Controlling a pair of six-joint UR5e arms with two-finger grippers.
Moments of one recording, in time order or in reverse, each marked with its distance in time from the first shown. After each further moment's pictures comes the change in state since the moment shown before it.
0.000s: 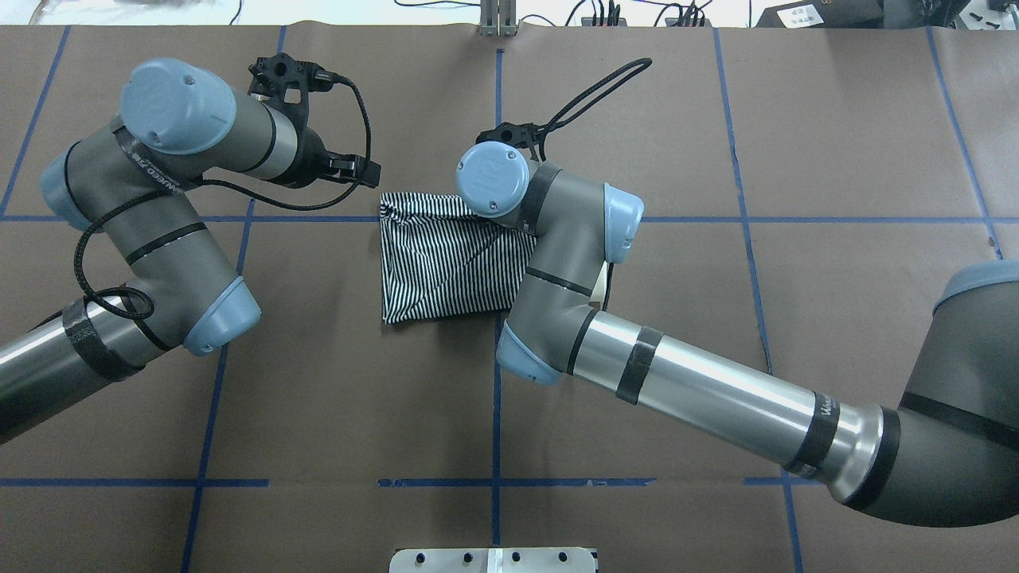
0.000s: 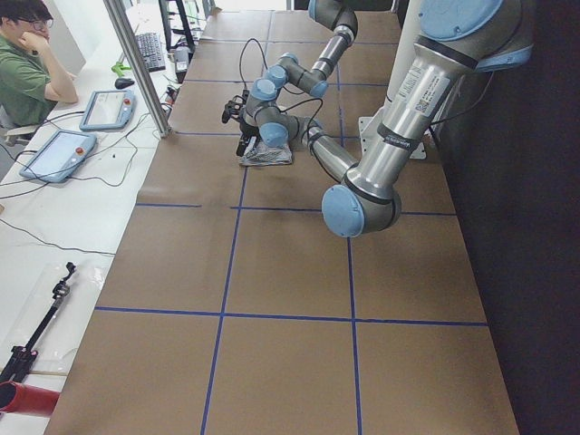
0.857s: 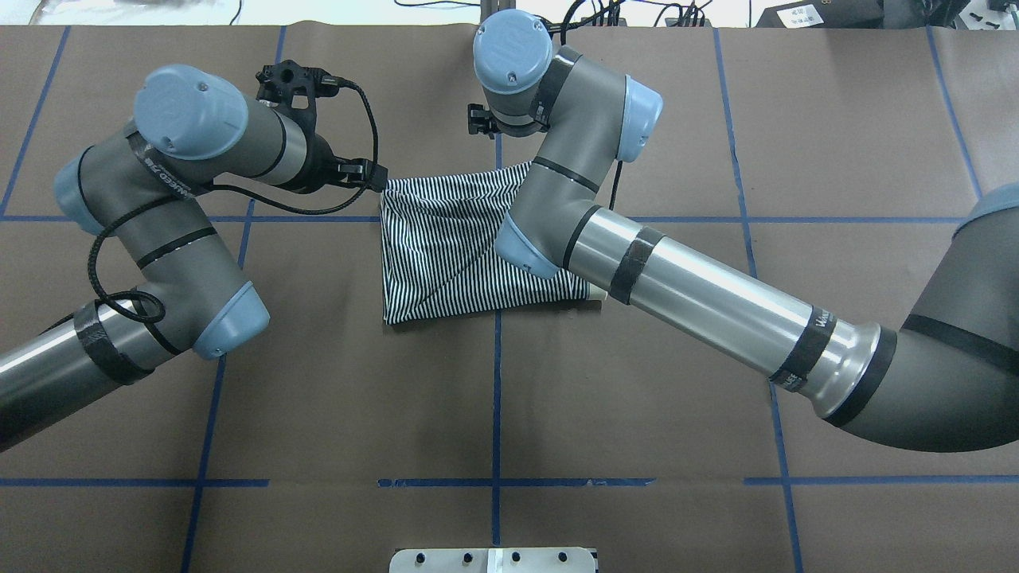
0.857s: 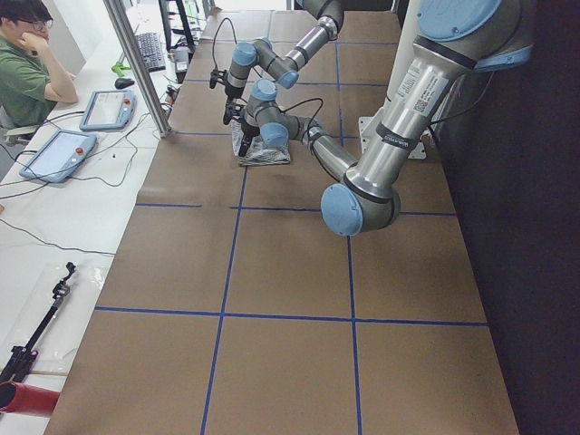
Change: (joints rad) left arm 0.027 -0.023 0.026 0.005 0.004 -0.076; right arm 0.139 0.103 -0.097 0.120 0.162 0.037
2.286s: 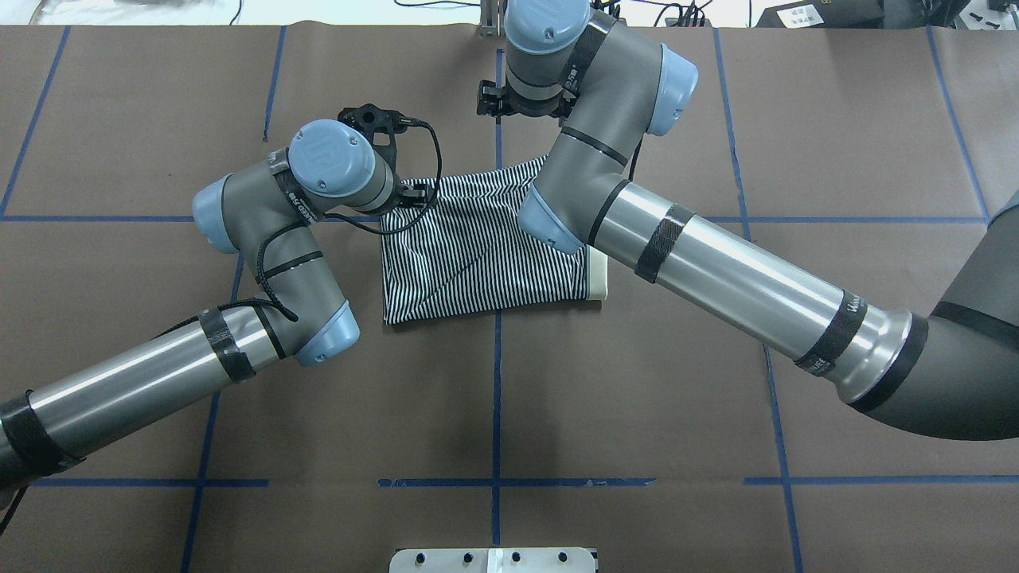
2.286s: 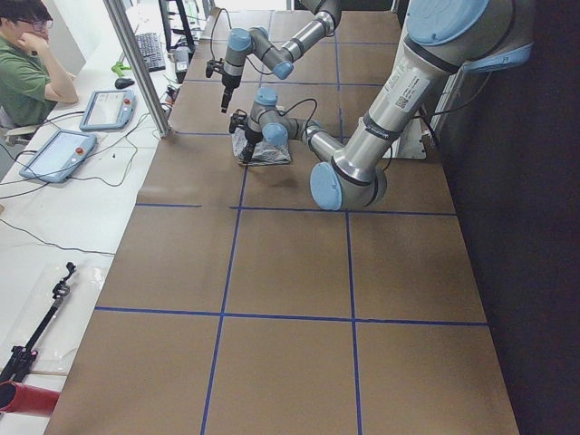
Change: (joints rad) left arm 0.073 -0.173 0.318 0.001 0.169 -0.045; right arm 0.038 -0.038 0.064 0.002 0.084 0.013
